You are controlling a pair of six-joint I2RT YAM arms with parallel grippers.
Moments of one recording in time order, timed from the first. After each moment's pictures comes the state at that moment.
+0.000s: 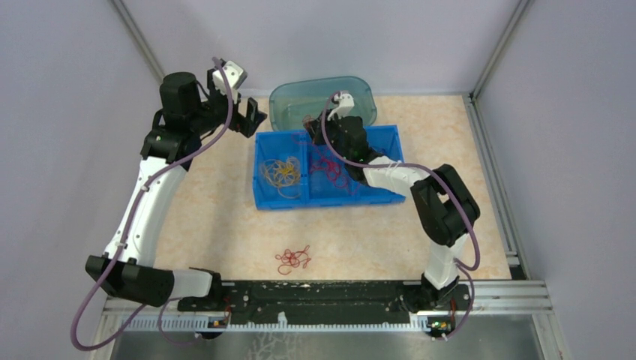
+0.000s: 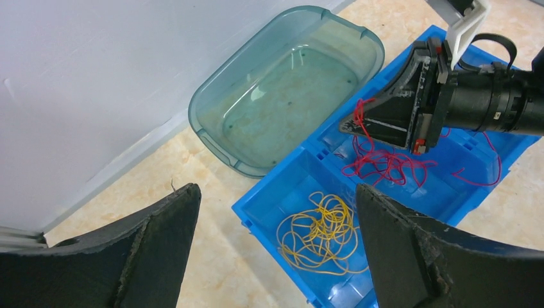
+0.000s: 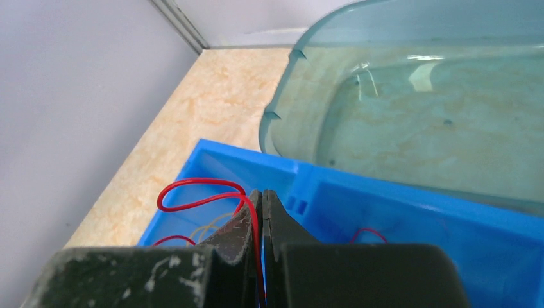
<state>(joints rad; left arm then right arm) -0.23 1.32 1.53 -0.47 0.39 0.28 0.62 1.83 1.15 0.62 -0.01 0.47</state>
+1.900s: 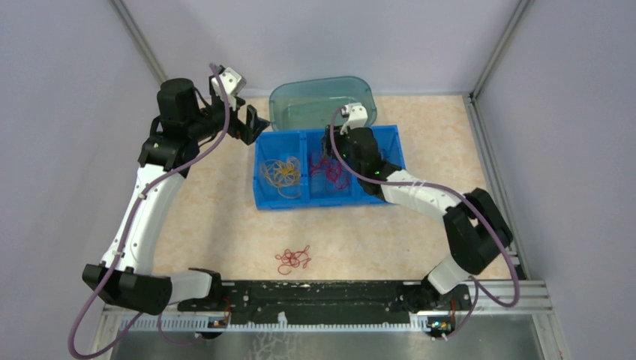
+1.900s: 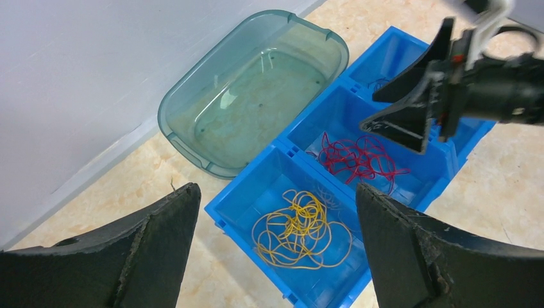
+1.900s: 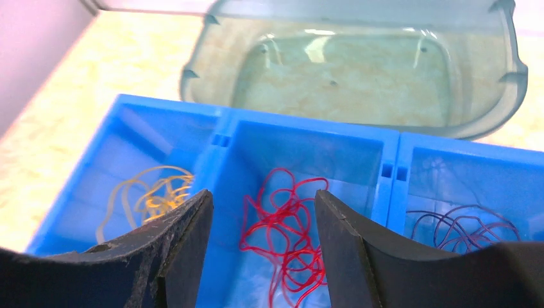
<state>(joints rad) -0.23 1.27 1.46 -0.46 0.47 0.25 0.67 1.60 1.02 0.32 0.26 0.28</state>
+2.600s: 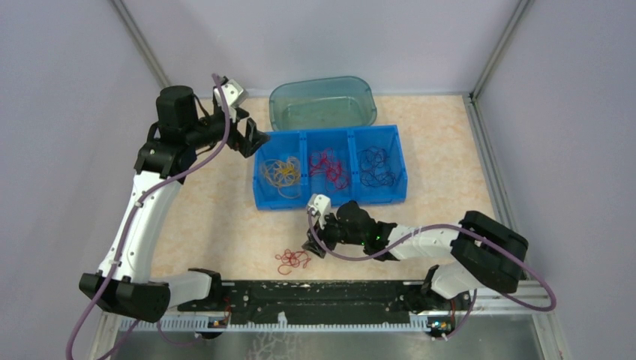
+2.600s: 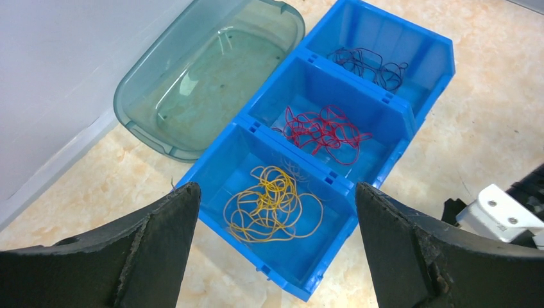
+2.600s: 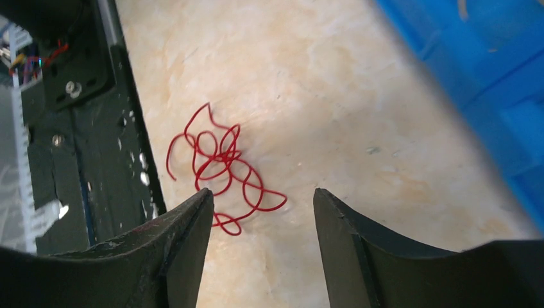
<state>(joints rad) -0.23 1.21 1.43 -0.57 0.58 0.31 1.06 1.43 0.49 0.48 -0.26 0.11</state>
